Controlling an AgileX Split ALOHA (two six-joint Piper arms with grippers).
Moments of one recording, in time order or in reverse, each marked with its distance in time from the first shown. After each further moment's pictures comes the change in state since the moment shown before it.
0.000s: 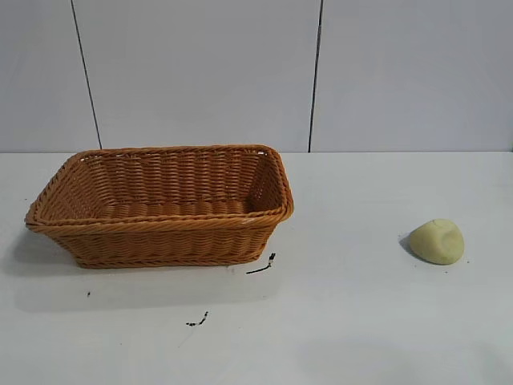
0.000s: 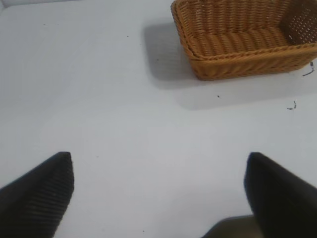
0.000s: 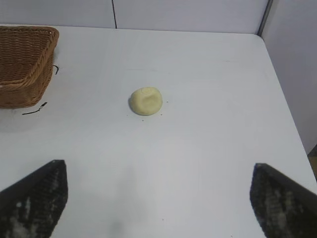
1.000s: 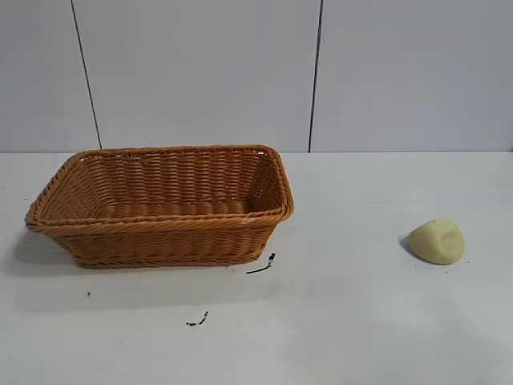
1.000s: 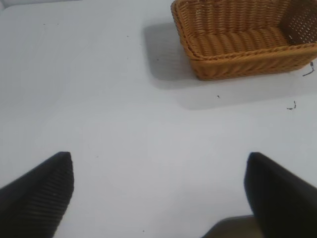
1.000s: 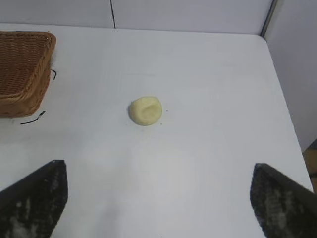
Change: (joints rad) left arm 0.000 0.000 0.000 0.000 0.000 0.000; right arm 0.000 0.457 -0.169 0.000 -0.120 0.000
